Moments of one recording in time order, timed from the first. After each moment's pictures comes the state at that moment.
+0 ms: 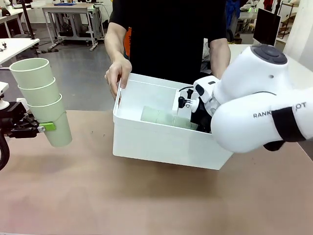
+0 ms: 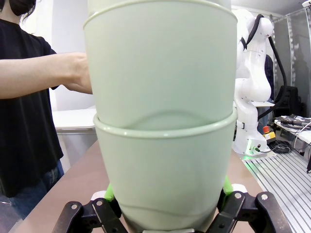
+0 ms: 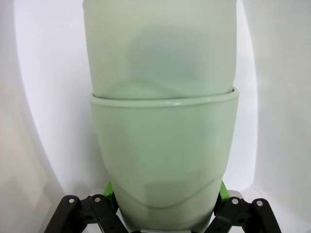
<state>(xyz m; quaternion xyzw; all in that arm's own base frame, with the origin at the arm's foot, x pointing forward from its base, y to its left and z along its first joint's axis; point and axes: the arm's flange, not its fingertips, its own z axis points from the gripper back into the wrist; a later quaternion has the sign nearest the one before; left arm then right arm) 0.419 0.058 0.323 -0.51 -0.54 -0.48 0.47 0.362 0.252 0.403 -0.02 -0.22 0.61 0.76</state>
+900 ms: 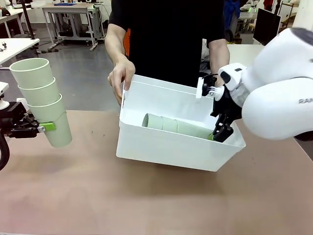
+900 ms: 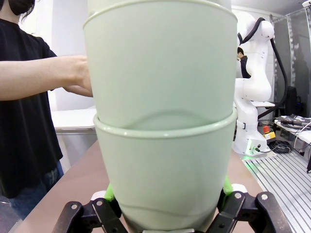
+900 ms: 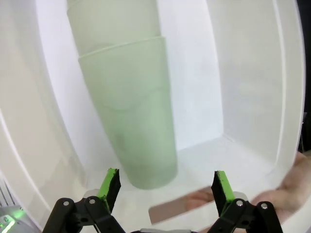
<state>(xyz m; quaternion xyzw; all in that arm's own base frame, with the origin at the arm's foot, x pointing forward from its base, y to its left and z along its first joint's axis) 0.419 0.058 0.323 -0.51 -0.54 -0.48 0.47 0.363 0.195 0.453 -0.03 -0.24 0.60 0.76</state>
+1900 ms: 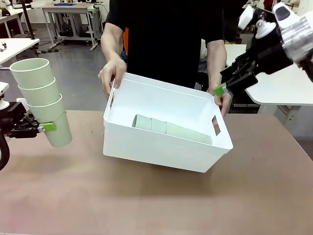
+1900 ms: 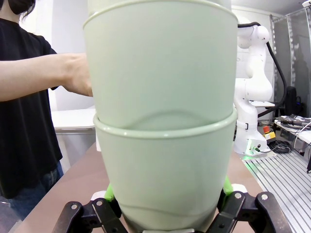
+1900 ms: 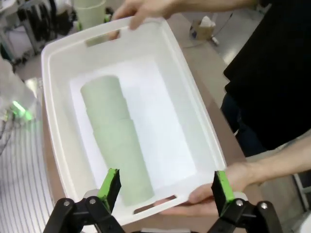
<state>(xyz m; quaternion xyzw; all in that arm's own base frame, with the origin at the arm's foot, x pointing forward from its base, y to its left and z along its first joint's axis) 0.419 0.058 0.323 -0.51 -0.54 -0.48 0.47 0.381 0.139 0.563 0.19 -0.38 0.50 0.76</state>
